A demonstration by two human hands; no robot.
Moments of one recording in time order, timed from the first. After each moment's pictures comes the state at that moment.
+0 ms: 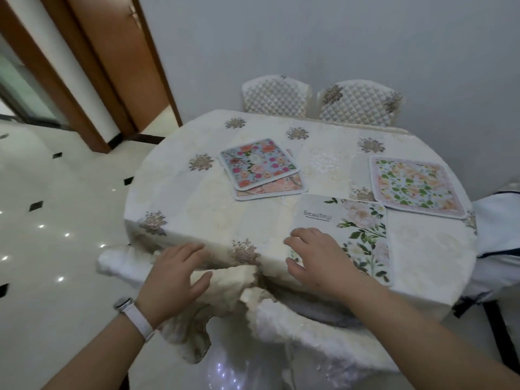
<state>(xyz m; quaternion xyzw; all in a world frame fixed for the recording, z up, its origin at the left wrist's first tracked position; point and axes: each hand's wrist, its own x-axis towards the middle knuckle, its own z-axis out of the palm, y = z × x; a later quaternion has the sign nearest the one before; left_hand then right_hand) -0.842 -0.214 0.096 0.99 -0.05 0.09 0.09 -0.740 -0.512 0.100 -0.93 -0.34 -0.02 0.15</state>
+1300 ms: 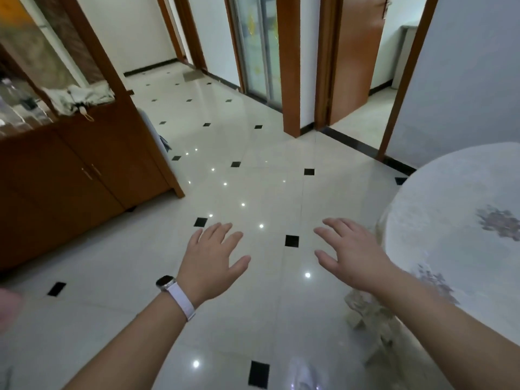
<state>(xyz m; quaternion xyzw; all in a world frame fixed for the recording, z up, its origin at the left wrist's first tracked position) -1.029 0.343 0.130 0.95 0.32 0.05 0.00 -0.781 0.161 0.107 -0.81 -0.57 0.03 0.12</state>
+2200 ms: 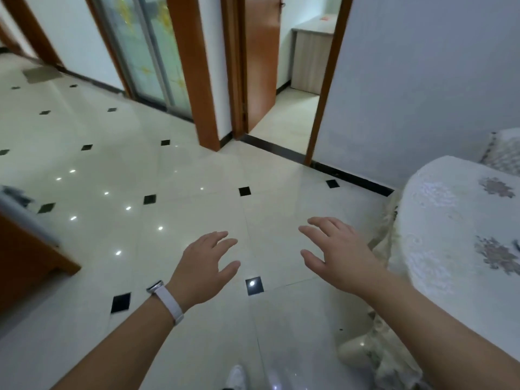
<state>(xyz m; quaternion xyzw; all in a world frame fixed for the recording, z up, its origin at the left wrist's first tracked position) -0.766 0.742 0.071 0.97 0.11 0.04 0.20 -0.629 0.478 0.121 -0.91 -0.41 0.00 0.10</state>
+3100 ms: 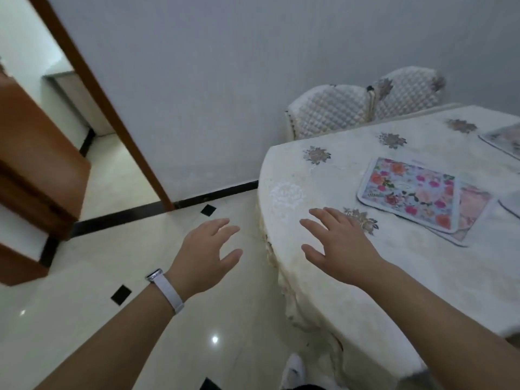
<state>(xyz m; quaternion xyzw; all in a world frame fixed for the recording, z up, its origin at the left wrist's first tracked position) -0.318 0.540 0.105 0.94 -0.31 0.01 0.15 -0.415 0.259 0.108 -1.00 -0.02 -0.04 0.08</state>
